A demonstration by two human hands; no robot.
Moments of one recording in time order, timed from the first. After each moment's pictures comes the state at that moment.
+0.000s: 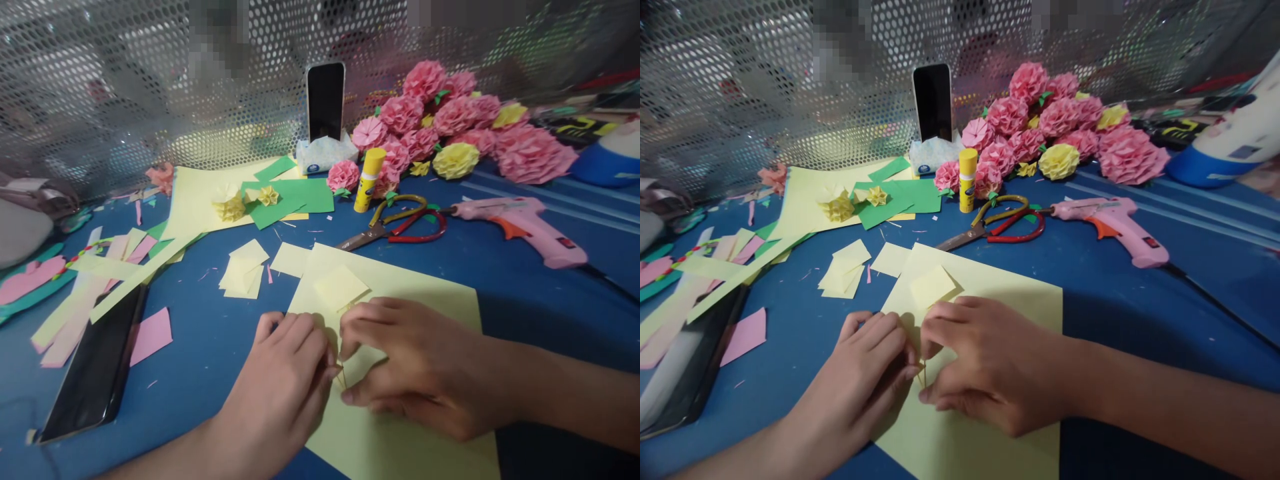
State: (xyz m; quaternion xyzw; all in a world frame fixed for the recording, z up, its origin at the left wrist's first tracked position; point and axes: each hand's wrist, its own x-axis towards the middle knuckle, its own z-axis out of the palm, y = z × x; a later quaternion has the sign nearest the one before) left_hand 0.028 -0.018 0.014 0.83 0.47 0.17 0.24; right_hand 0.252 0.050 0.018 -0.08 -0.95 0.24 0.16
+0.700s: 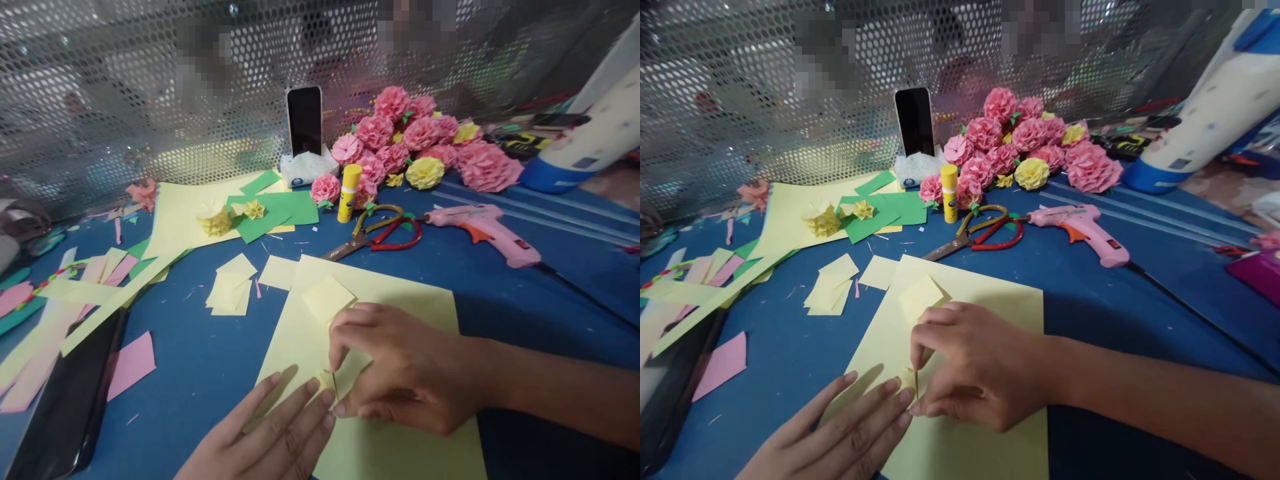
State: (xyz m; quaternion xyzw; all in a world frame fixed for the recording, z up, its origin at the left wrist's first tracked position) left_hand -0.008 -0.055 -0.018 0.93 0.29 0.16 -0.14; right_hand 0.251 0.054 0.010 -0.07 -0.94 0.28 0.19
